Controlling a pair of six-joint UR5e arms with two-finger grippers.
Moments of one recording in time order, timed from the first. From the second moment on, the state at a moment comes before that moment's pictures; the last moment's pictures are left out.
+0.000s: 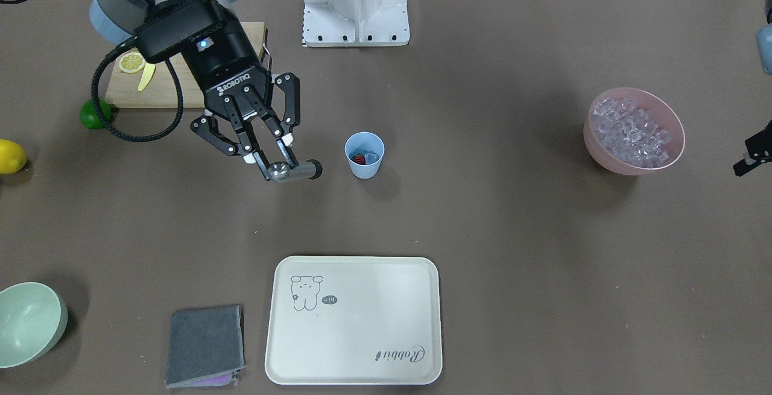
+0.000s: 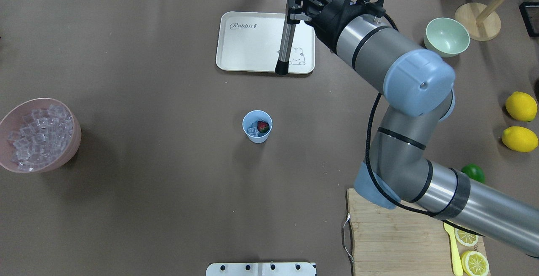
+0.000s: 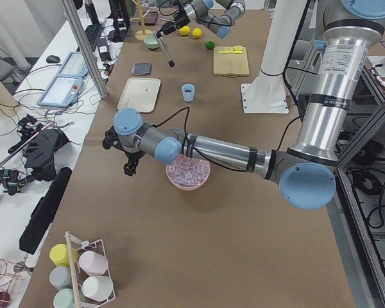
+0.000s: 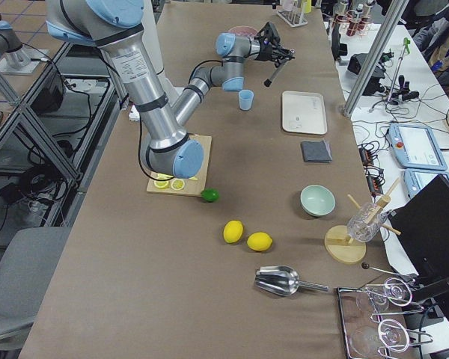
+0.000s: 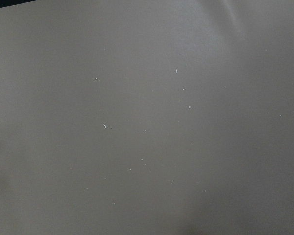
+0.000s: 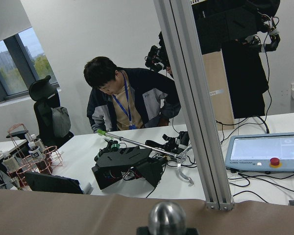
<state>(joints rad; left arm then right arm) -1.41 -1.79 -1.55 -1.84 -2.50 -0.17 0.58 -1.01 1.81 -0.73 1.15 0.95</state>
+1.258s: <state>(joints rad) -1.43 -1.79 -1.53 -1.84 -2.59 -0.17 0.33 -1.01 1.75 -0.67 0.74 0.84</state>
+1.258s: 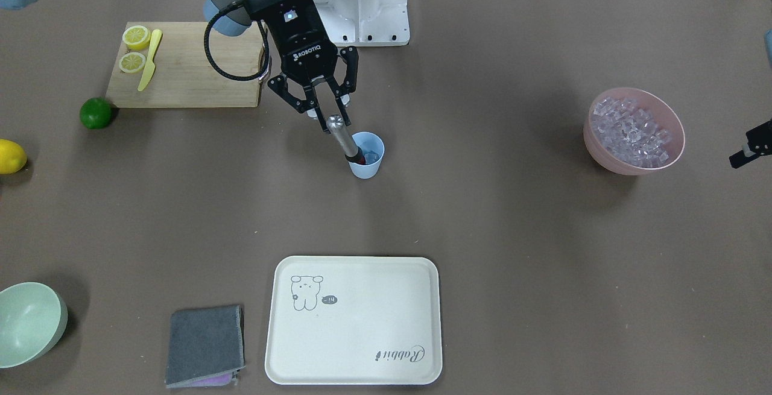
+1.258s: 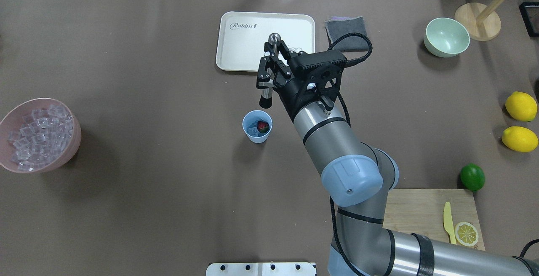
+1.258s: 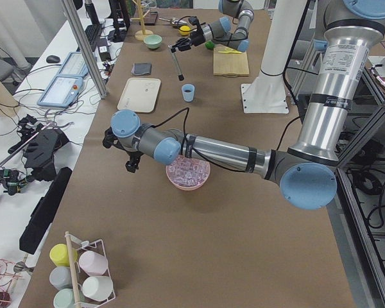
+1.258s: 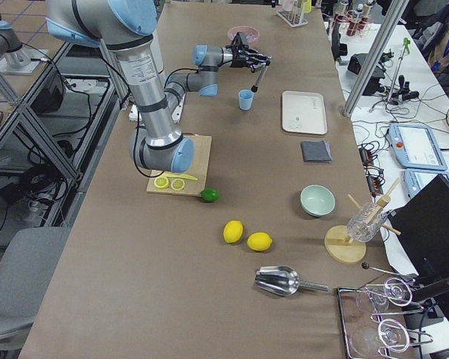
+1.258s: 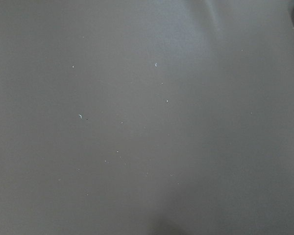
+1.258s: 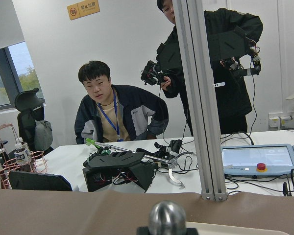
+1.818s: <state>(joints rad) -1.43 -1.80 -1.52 -1.85 -2.59 -0.17 0.25 -0.98 1.75 -0.67 0.61 0.80</state>
